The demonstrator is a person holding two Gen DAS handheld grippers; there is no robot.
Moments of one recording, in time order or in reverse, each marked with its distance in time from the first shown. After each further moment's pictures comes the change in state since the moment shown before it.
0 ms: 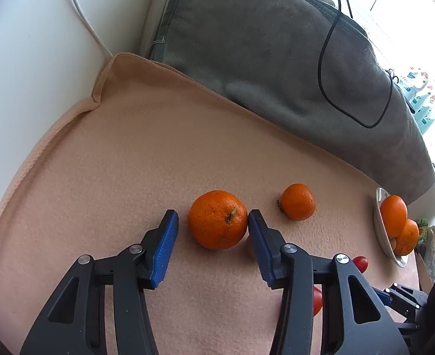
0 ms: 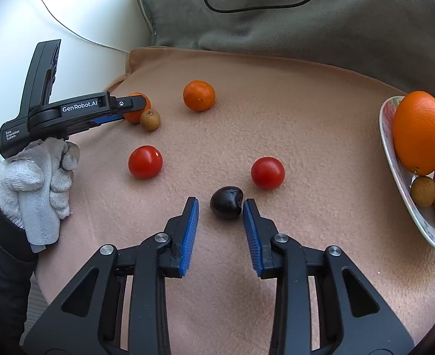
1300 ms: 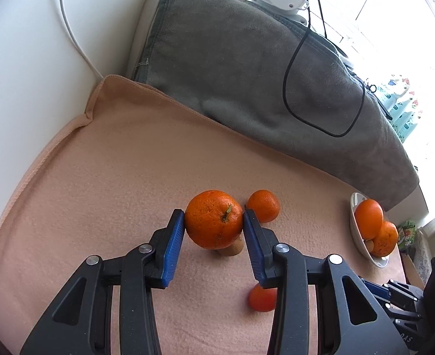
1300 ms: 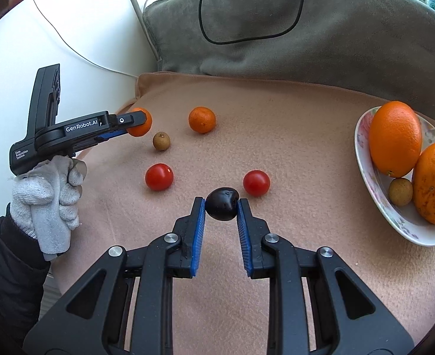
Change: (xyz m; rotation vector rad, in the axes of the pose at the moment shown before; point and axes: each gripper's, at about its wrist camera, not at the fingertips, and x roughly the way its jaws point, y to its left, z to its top) left arm -0.043 -0.016 -0.010 0.011 -0.062 -0.062; right arm -0.039 -0.007 -0.005 0.031 -0.088 0.043
